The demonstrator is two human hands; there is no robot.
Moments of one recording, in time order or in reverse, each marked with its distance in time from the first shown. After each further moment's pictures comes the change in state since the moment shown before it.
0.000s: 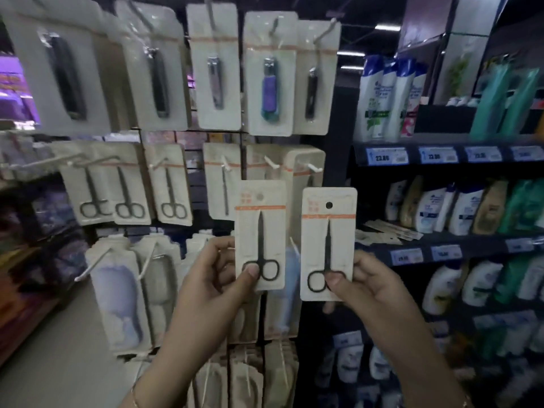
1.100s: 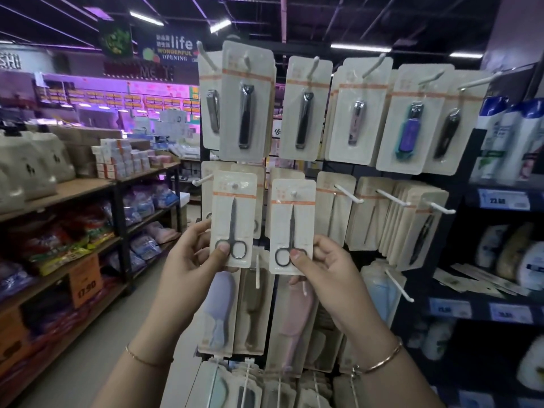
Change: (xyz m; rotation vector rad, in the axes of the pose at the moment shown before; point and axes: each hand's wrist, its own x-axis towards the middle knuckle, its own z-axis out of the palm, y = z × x) left_hand 0.010 0.041 -0.170 0.207 0.331 -0.032; right_hand 0.089 0.014 0.180 -0.019 -0.144 -0.047
